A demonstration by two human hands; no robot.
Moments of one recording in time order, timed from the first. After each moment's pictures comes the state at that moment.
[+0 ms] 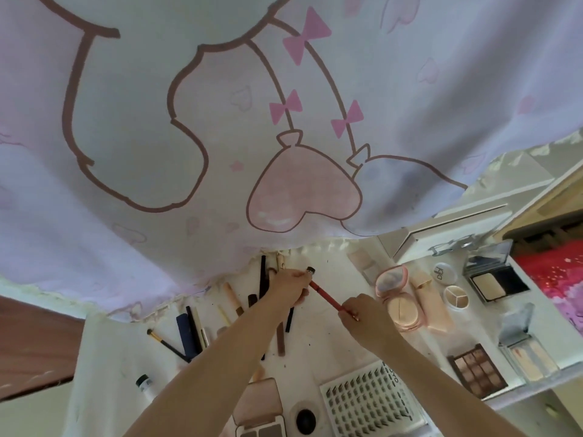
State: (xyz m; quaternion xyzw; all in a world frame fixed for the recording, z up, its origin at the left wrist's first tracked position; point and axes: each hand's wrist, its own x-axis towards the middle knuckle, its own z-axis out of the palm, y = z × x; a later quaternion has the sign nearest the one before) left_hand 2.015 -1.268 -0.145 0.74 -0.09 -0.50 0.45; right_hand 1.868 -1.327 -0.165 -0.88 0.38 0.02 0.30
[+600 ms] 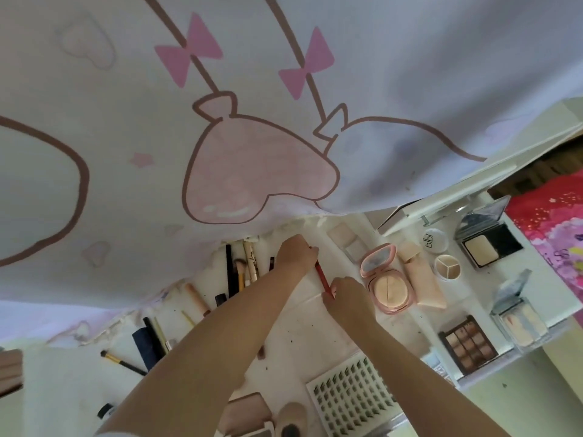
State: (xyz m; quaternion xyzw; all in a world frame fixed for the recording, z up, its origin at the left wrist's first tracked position) left_hand 2.017 -1.368 -0.220 0.85 -0.30 -0.42 0.15; right_hand 1.889 -1.357 -0.234 -0.79 0.52 0.12 0.29
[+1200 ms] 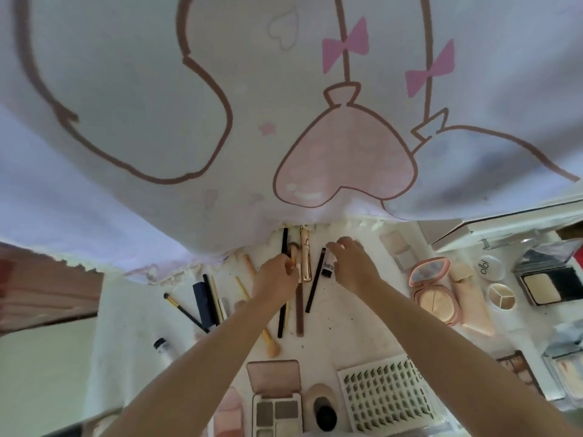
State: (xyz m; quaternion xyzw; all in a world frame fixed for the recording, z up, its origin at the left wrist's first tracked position) left_hand 2.054 -1.232 -0.191 0.89 -0.23 -0.33 0.24; right_hand 1.959 -1.360 -0.218 -0.92 0.30 0.10 0.23
